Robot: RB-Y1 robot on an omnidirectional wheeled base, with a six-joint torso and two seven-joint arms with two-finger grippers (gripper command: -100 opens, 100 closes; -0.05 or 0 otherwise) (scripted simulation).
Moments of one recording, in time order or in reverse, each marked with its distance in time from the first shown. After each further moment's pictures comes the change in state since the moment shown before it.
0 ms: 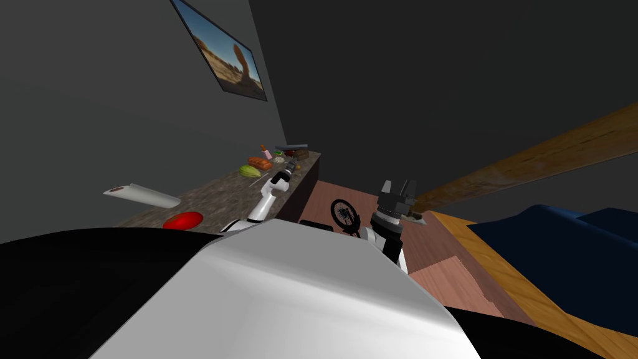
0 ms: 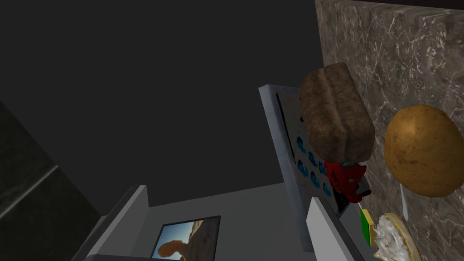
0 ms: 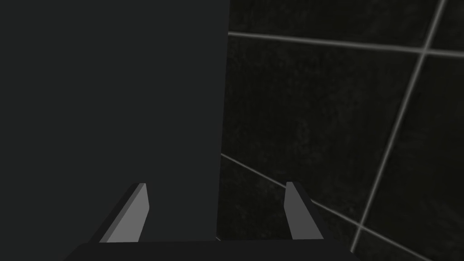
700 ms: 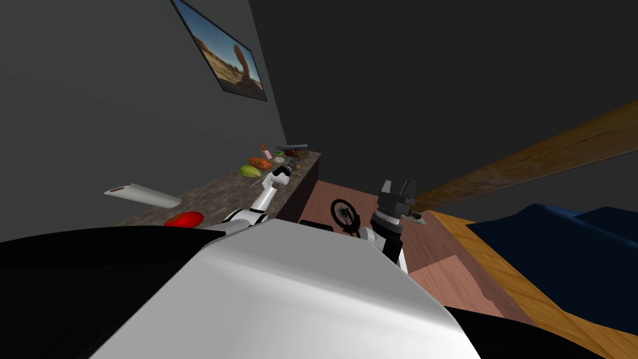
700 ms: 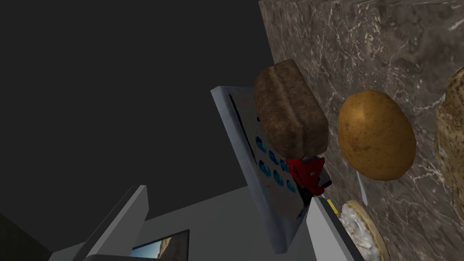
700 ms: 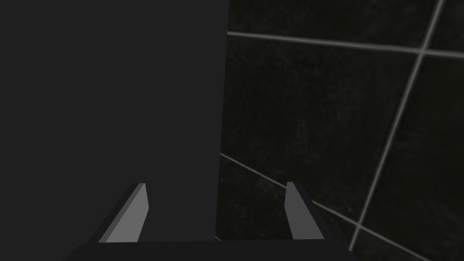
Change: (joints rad) left arm -0.150 0.060 0.005 0.153 0.040 0.191 -0.028; right arm 0.000 0.000 0.000 0.000 0.000 0.000 0.000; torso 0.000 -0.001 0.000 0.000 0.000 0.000
